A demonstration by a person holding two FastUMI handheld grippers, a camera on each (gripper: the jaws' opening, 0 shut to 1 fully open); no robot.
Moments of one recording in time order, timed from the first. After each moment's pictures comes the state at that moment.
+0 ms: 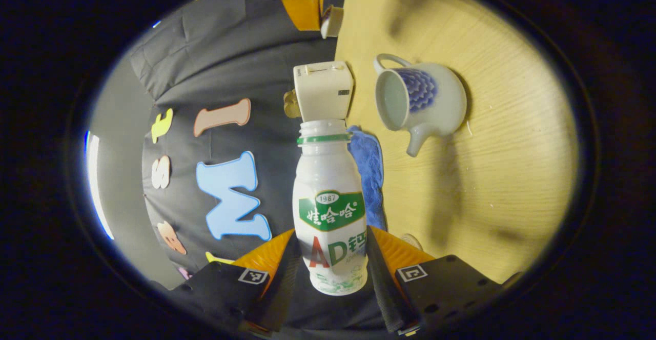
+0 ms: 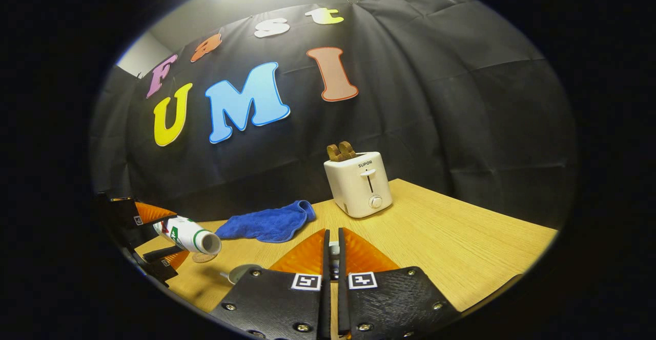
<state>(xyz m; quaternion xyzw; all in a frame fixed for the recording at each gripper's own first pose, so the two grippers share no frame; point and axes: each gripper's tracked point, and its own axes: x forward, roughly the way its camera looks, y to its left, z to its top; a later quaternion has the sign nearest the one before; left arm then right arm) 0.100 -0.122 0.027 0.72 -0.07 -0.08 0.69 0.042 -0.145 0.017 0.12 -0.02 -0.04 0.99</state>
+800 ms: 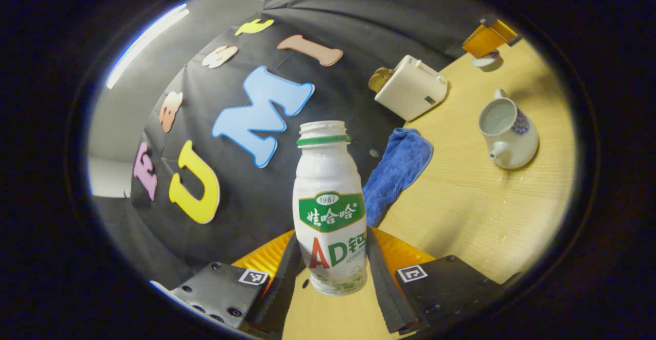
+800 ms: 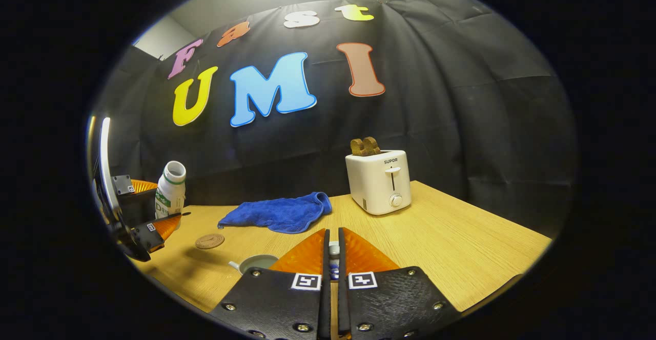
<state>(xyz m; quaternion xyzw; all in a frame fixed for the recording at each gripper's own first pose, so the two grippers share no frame) 0.129 -0.023 0.038 0.41 -0.03 -0.03 0.91 0.050 -0.110 0.008 0.06 -0.01 0.00 1.00</state>
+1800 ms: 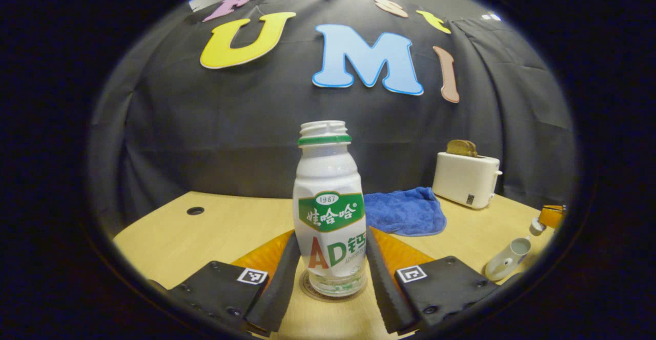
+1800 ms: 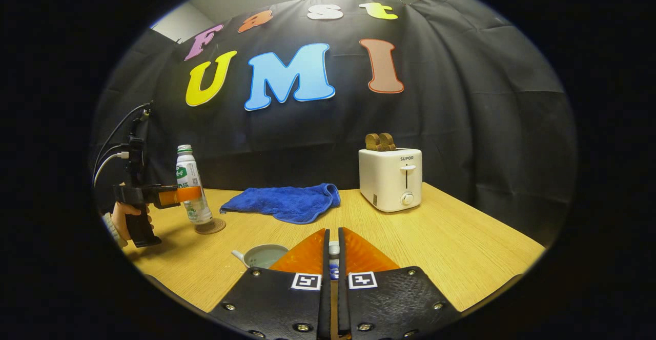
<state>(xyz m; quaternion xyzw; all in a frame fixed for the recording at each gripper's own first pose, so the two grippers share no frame) 0.189 0.006 -0.008 -0.05 0.05 -0.08 0.99 0.054 -0.094 0.000 0.01 0.00 0.02 1.00</state>
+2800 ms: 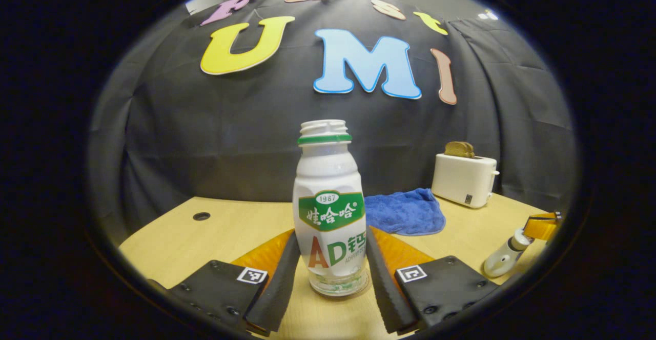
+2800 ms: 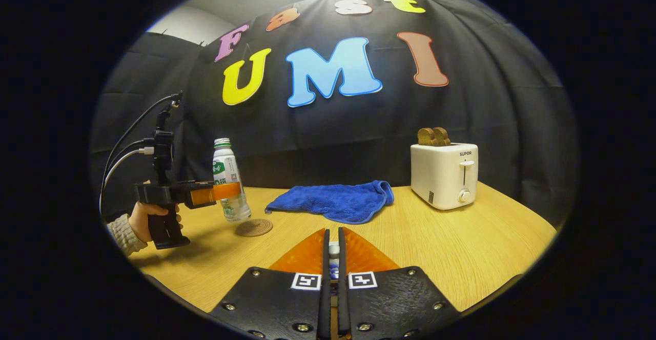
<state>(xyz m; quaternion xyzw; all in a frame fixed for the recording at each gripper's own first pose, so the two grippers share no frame) 0.188 0.030 0.017 -0.03 0.04 -0.09 0.99 0.064 -0.016 -0.001 0.02 0.01 0.13 0.99</state>
